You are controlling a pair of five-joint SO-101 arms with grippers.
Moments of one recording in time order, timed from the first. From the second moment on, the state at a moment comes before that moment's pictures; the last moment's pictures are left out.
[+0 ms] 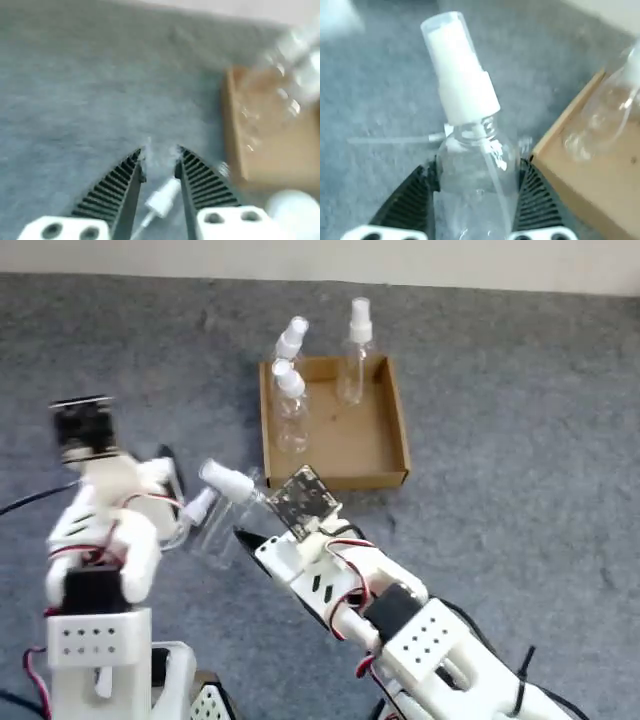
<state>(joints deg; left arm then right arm) -8.5 -66.4 54.6 52.4 10.2 -48.0 -57.9 68.5 20.4 4.4</state>
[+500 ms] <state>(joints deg) 4.6 -67.1 55.3 52.9 9.4 -50.1 -62.2 74.3 20.4 4.2</state>
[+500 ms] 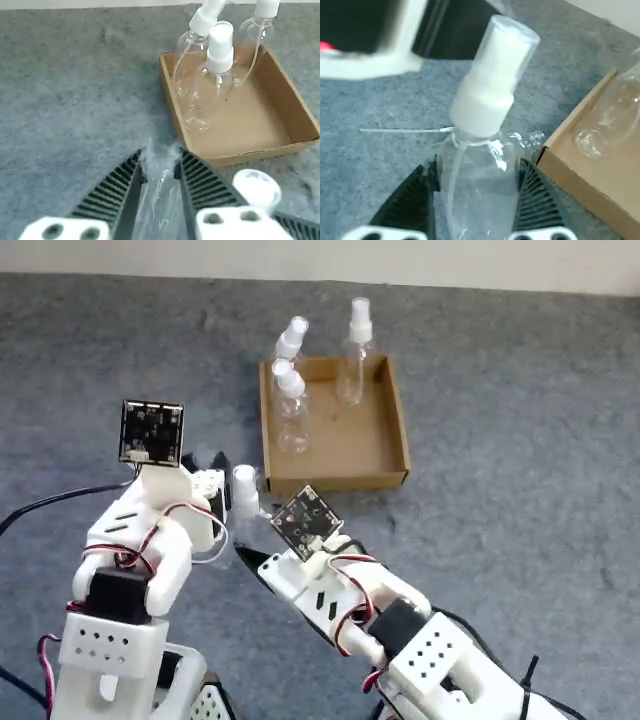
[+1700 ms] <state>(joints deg) 8.0 -67.8 53.8 51.9 9.7 -49.1 -62.1 74.5 20.5 4.4</state>
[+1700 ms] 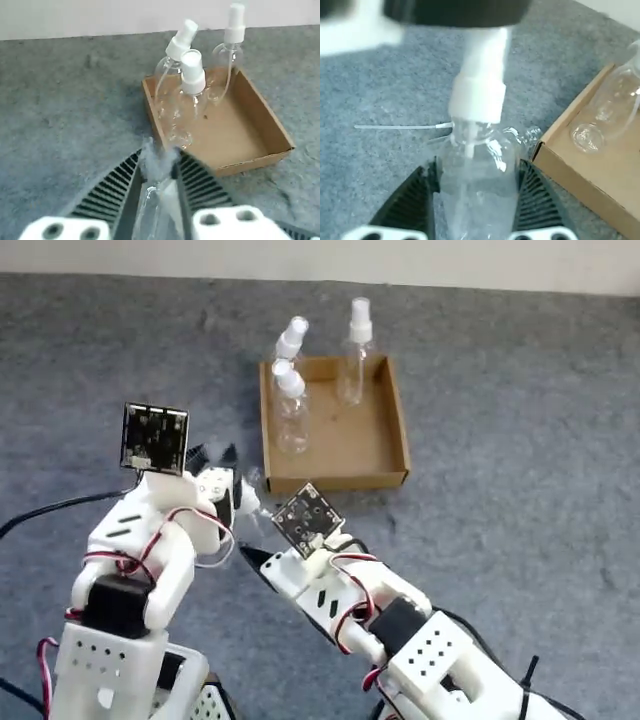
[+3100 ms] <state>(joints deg) 6.6 -79.0 63.4 52.7 7.1 -33.8 -62.2 72.3 20.4 -0.4</state>
